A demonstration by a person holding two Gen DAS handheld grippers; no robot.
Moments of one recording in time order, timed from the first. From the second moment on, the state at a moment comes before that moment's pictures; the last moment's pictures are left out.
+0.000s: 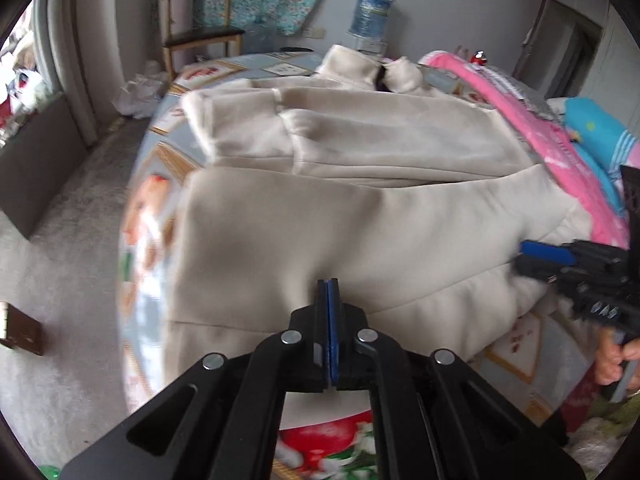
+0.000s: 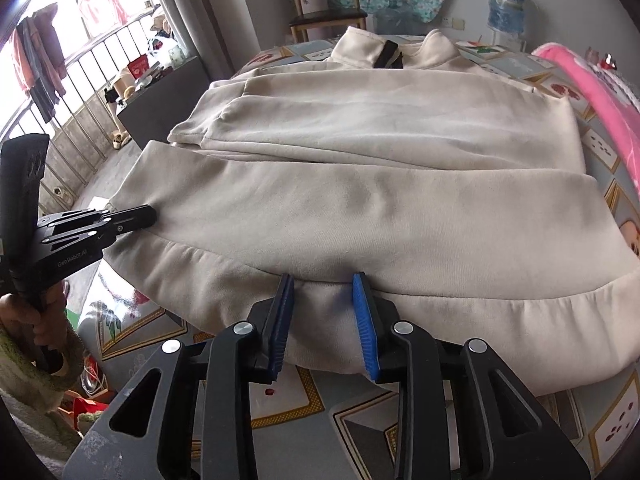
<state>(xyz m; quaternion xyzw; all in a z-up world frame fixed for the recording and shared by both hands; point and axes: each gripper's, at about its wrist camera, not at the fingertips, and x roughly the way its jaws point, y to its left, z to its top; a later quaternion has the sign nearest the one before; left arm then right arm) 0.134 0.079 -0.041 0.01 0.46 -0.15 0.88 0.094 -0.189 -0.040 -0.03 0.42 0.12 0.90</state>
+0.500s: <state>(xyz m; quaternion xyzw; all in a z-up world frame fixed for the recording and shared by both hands) 0.132 0.111 -0.025 -0.01 0.45 -0.12 0.89 0.090 -0.300 -0.010 0.09 0.38 0.02 0.92</state>
